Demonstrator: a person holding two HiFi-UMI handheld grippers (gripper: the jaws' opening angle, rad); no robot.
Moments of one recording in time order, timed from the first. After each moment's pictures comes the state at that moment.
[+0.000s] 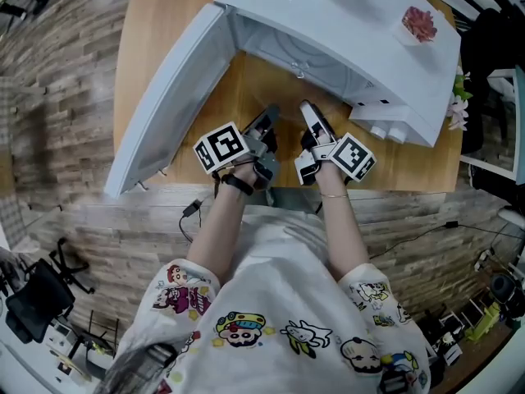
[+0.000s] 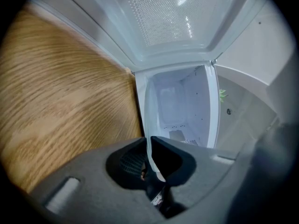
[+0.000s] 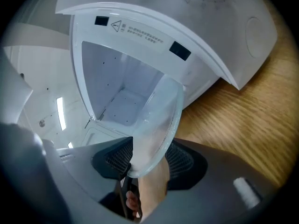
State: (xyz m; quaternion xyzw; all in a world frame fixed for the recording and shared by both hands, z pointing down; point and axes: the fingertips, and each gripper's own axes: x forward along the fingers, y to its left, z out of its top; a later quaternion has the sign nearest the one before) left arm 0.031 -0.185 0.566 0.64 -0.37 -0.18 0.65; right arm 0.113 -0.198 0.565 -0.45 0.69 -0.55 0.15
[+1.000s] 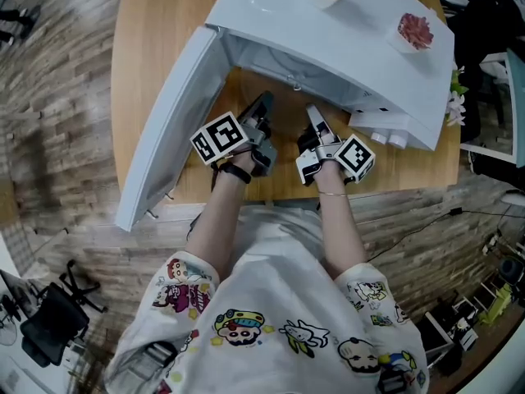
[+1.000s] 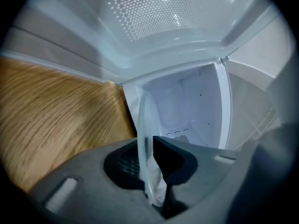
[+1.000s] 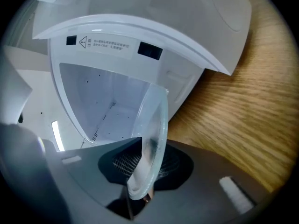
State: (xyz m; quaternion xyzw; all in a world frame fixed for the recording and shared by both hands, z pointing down) left arm 0.018 -0.247 0.571 0.68 -0.37 -0.15 0.61; right arm 0.125 -0.219 0.578 -0.47 0.61 -0.58 0.24
